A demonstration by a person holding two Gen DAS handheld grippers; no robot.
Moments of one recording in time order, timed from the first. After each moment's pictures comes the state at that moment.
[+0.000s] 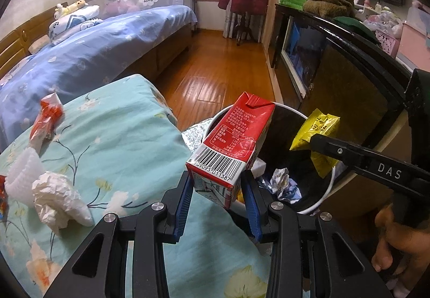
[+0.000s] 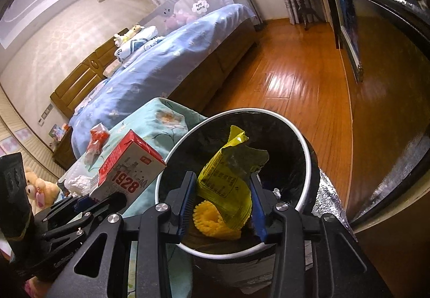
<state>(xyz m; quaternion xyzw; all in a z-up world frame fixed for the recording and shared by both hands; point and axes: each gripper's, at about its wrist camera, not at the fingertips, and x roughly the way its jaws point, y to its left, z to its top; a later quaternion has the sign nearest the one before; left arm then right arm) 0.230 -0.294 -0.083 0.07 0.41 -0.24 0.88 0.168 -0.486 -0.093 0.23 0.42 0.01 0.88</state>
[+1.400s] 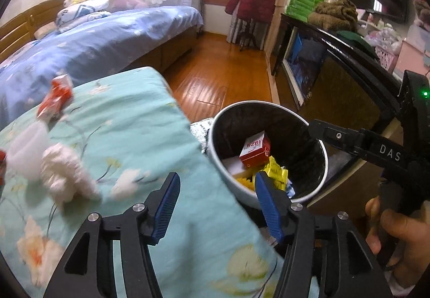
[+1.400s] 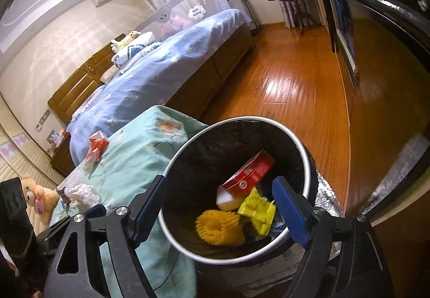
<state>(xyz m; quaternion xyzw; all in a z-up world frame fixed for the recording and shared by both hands) 0.201 -0.250 -0.084 0.02 0.40 -0.24 0.88 0.162 -0.475 -0.082 0.23 0.41 0.00 0.88</state>
